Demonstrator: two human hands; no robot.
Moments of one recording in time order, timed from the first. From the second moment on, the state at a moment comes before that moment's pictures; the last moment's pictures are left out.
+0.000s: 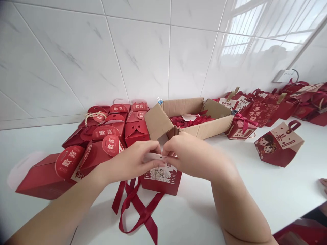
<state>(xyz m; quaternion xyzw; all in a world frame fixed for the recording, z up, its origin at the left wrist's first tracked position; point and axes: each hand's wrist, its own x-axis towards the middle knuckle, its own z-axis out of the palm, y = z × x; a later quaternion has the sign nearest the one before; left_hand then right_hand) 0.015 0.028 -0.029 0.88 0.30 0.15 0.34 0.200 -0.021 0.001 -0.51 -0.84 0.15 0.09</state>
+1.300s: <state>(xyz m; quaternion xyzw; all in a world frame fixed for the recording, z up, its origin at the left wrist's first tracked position) 0.020 0.023 -0.114 0.72 0.27 0.50 0.41 0.261 0.163 0.005 -0.62 -0.77 0.15 -0.06</state>
